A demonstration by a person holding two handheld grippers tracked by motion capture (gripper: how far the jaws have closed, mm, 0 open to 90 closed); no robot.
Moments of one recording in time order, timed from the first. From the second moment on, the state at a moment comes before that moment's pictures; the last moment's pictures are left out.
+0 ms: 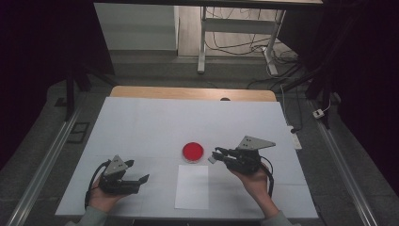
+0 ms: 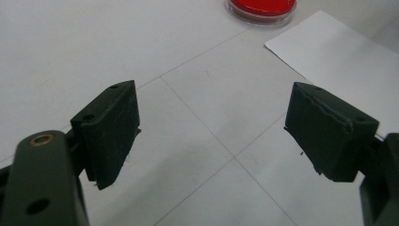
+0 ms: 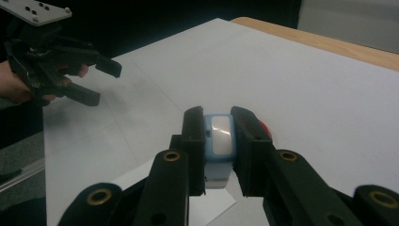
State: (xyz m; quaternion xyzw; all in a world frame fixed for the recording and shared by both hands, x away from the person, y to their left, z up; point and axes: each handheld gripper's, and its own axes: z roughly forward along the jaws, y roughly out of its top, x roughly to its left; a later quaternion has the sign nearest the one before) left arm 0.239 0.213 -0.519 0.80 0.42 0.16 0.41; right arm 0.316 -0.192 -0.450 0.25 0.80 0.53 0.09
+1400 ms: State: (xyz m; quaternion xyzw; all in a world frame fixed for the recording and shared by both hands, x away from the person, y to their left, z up) left arm 0.239 0.207 -0.517 0.80 0.41 0.17 0.41; right arm 0.307 -0.157 -0.460 0.23 0.81 0.54 0.07
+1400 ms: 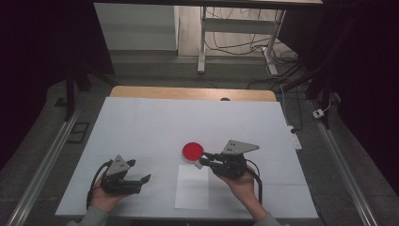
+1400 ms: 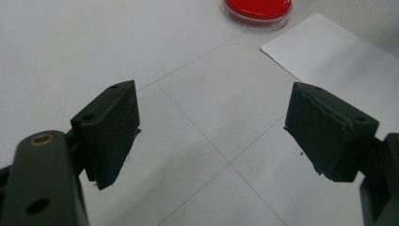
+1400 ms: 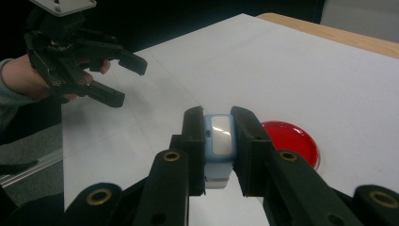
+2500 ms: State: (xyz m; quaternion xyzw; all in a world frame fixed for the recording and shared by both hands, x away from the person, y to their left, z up) left arm 0.250 0.160 -0.501 0.81 0.37 0.17 0.42; right arm 0.307 -0.160 -0.456 0.23 0.81 0.54 0.08
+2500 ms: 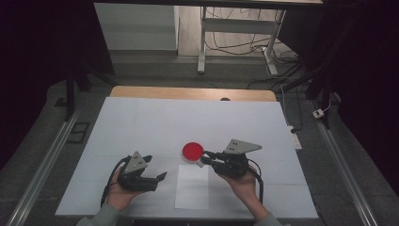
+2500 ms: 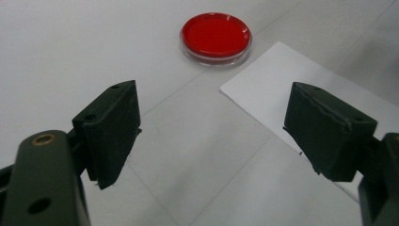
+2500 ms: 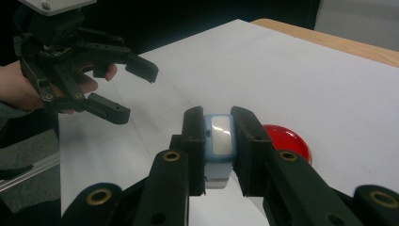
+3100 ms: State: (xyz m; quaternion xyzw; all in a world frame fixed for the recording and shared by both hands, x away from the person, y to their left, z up) left arm 0.258 0.128 -0.498 0.83 0.34 0.17 0.42; right arm 0.306 -0.157 -0.458 0.23 0.81 0.54 0.08
